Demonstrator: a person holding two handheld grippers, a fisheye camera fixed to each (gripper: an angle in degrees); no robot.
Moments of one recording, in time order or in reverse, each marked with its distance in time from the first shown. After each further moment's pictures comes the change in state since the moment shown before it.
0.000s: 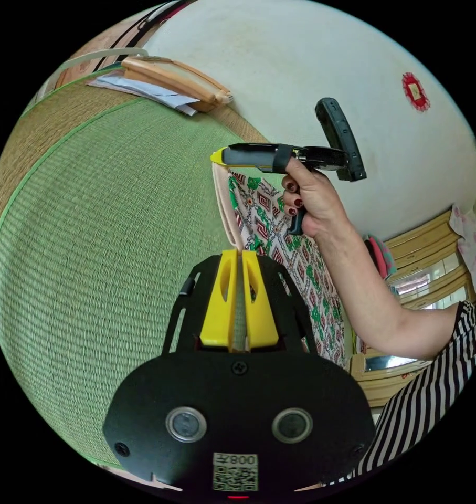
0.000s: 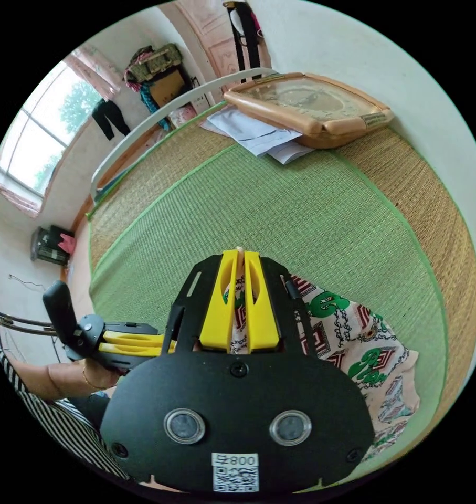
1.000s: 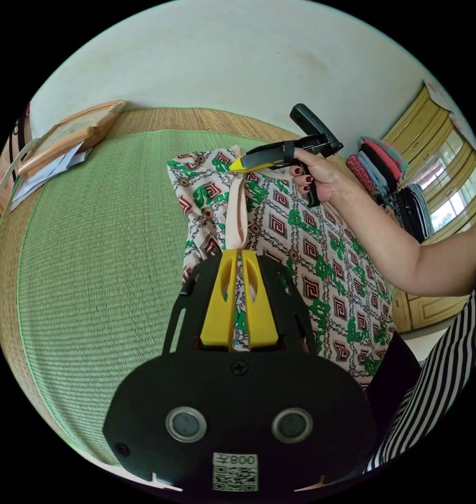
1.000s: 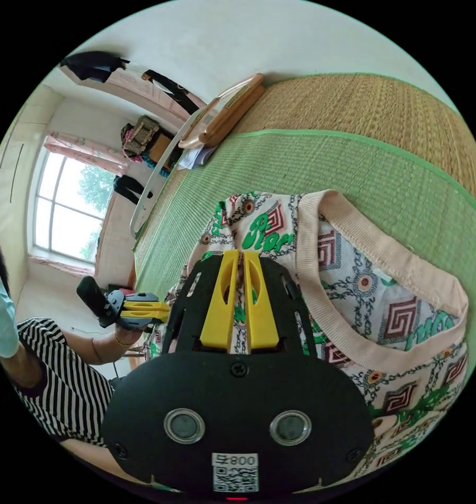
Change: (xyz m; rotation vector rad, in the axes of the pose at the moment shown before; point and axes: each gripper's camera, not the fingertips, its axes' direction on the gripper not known) left arm 0.125 0.010 0.048 -0.200 -0.172 0.487; right arm 0.224 0.120 -0.049 0.160 -0.343 0.302
